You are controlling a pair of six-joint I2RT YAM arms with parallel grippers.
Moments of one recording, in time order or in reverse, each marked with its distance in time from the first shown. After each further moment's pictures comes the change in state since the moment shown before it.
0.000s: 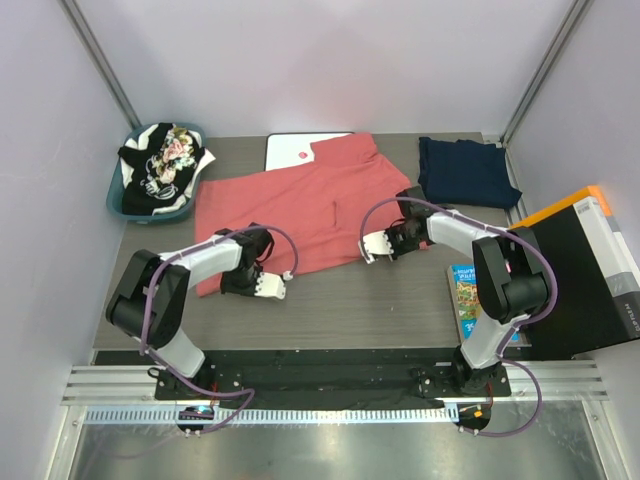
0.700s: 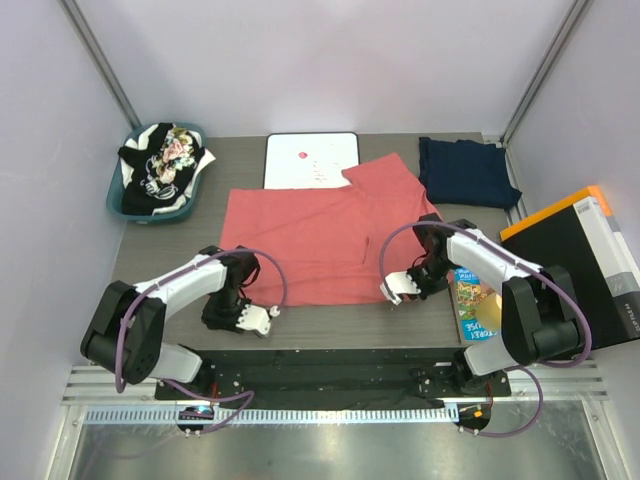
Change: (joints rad) left arm 0.000 -0.222 -0.164 -0.278 0.133 0.163; right arm -0.015 -0.271 -0.147 -0.549 0.004 -0.112
